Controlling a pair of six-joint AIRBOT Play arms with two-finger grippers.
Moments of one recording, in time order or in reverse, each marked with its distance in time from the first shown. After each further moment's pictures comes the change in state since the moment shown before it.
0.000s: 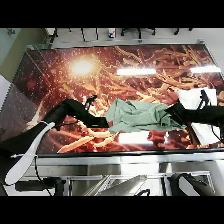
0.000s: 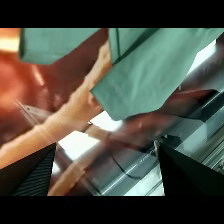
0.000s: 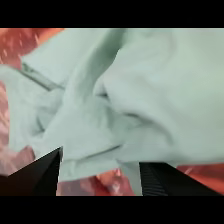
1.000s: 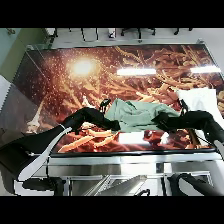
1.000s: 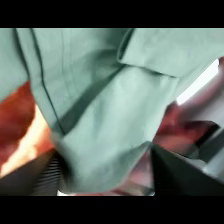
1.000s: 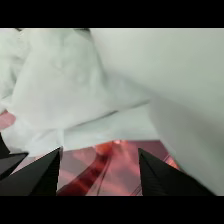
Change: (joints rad) left arm -0.186 -0.099 -0.001 -0.055 -0.270 -0.053; right arm 0.166 -0.123 -0.103 0.052 0.083 0.019
